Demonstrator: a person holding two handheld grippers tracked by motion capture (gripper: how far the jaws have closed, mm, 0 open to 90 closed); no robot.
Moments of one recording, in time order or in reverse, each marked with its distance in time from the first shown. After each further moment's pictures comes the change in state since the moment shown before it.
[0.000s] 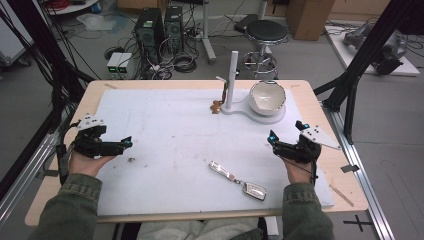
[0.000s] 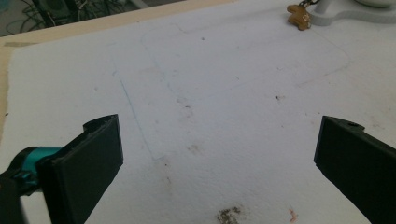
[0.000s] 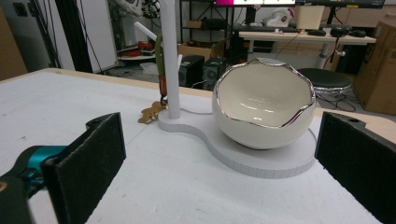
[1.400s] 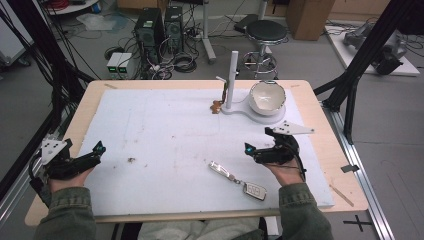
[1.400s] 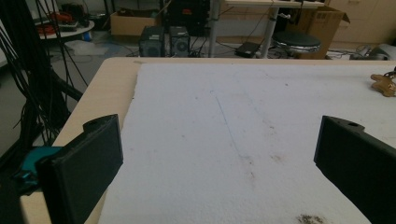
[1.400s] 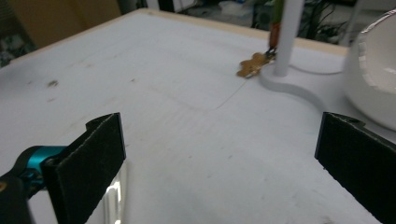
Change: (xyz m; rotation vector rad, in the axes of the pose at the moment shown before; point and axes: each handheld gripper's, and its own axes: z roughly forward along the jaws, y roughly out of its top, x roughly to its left) left arm 0.024 -0.060 -0.040 -0.280 0.282 -0.153; right arm 0.045 0.014 0.025 0.283 0.358 -0.021
